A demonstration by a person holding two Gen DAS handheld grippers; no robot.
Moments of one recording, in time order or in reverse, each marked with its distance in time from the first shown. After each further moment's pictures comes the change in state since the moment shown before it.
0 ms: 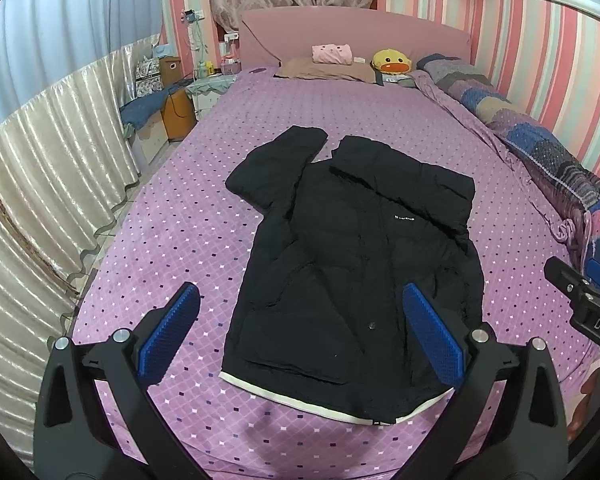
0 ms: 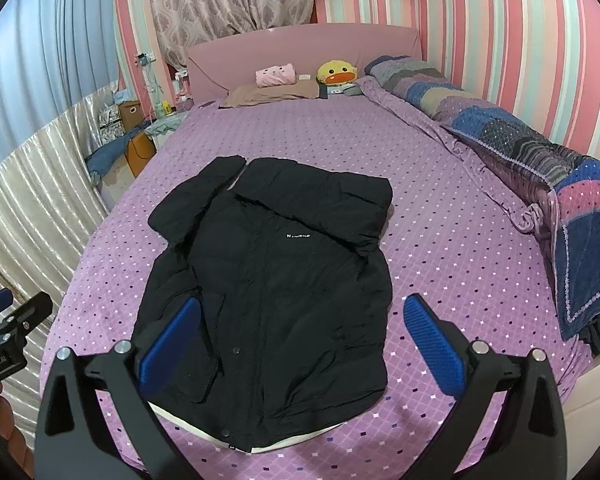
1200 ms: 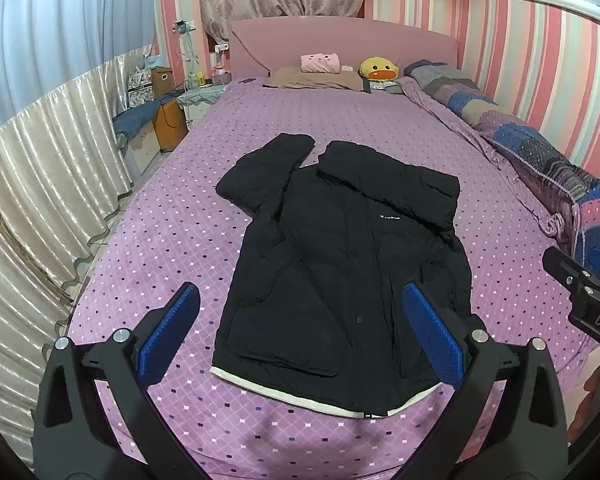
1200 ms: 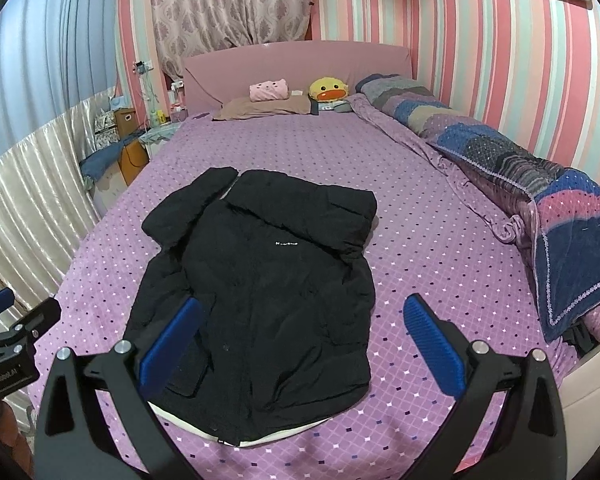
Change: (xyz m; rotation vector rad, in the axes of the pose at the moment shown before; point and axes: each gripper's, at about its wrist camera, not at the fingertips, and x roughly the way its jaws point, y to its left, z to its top) left arm -0.012 -0.007 -0.029 0.009 -0.044 -0.041; right arm -0.030 0.002 -0.018 -0.018 -0.070 -0.040
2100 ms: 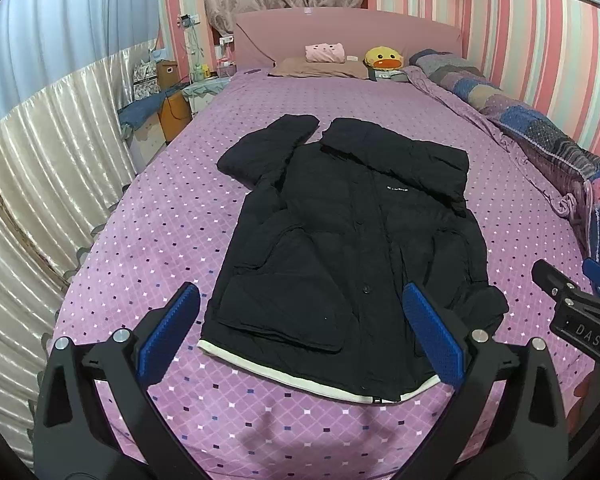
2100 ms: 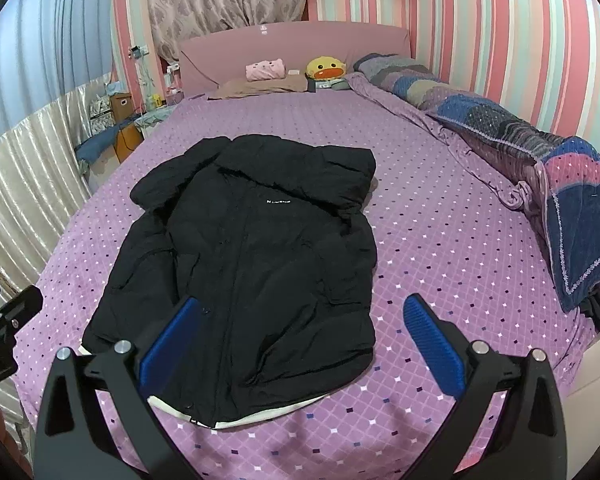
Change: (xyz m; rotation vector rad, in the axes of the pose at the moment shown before) left arm 0.032 -0.015 -0.061 0.002 0.014 0.034; right arm 0.045 -0.017 -0.064 0.006 0.051 -0.011
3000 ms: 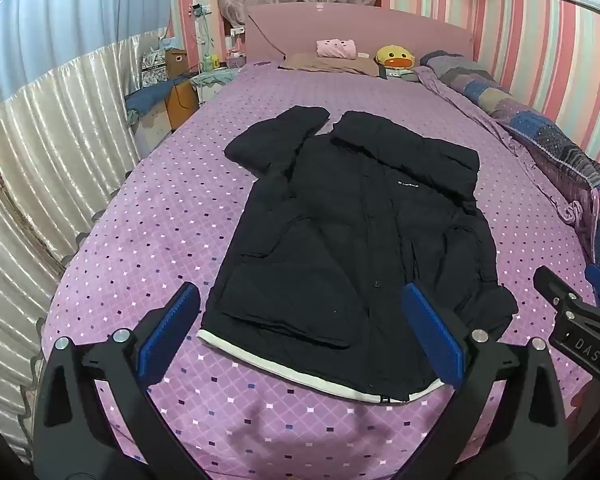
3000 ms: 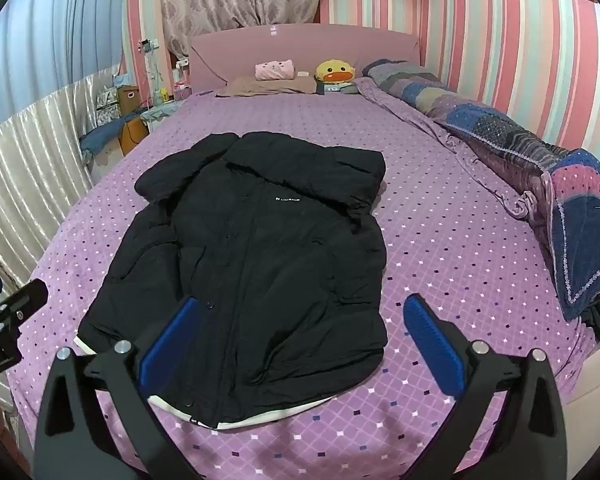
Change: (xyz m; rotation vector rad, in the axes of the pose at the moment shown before) left arm 0.007 0.010 -0.008 -0.044 0.009 0.002; right arm 0.008 0.018 -0.015 -0.050 -0.023 -0.001
